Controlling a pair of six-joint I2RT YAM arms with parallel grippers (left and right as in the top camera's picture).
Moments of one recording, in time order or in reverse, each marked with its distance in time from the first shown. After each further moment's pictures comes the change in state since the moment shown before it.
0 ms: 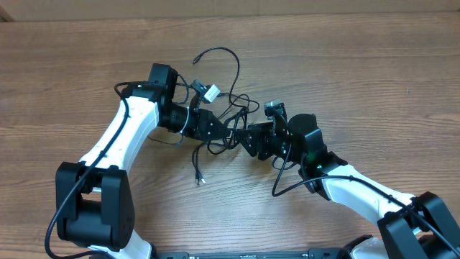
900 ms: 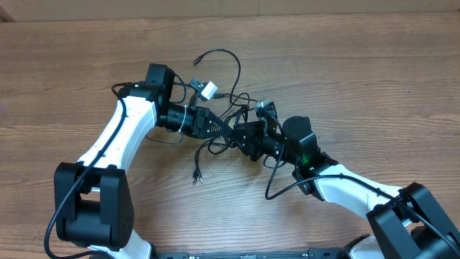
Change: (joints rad) left arm 0.006 0.000 0.000 -0.005 0.109 0.000; right arm 0.053 0.060 -0.001 0.211 -0.040 0.018
